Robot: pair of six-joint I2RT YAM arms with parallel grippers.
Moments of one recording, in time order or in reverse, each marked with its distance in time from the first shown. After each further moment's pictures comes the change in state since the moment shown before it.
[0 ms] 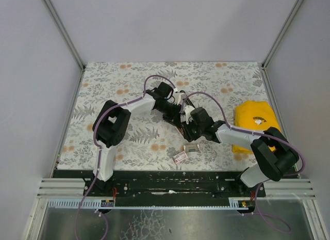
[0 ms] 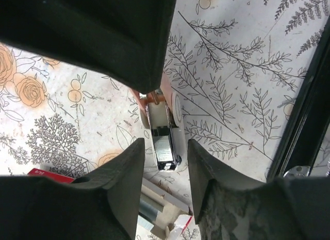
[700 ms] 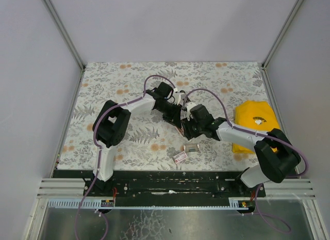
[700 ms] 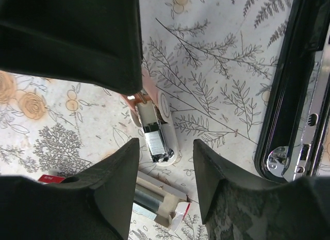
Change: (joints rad) left arm 0.000 0.000 0.000 -0.001 -0.006 -0.001; right arm 0.000 -0.043 0.061 -0.113 0.066 0.080
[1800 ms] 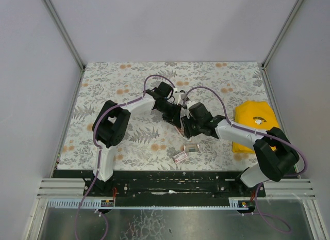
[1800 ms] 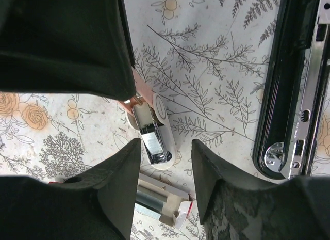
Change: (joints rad) left arm -0.001 -0.004 0.001 -0.004 -0.019 -0.001; right arm 0.000 0.021 0.034 -0.054 0.040 0.055
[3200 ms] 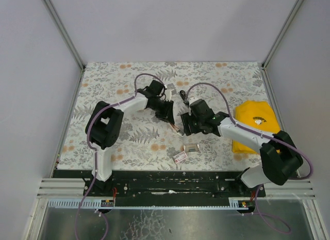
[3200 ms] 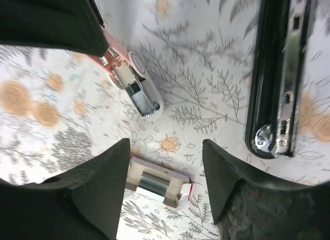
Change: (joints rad) left arm 0.043 -0.058 -0.057 0.023 -0.074 -0.077; right arm -0.002 -0.014 0.044 -0.099 0.026 0.045
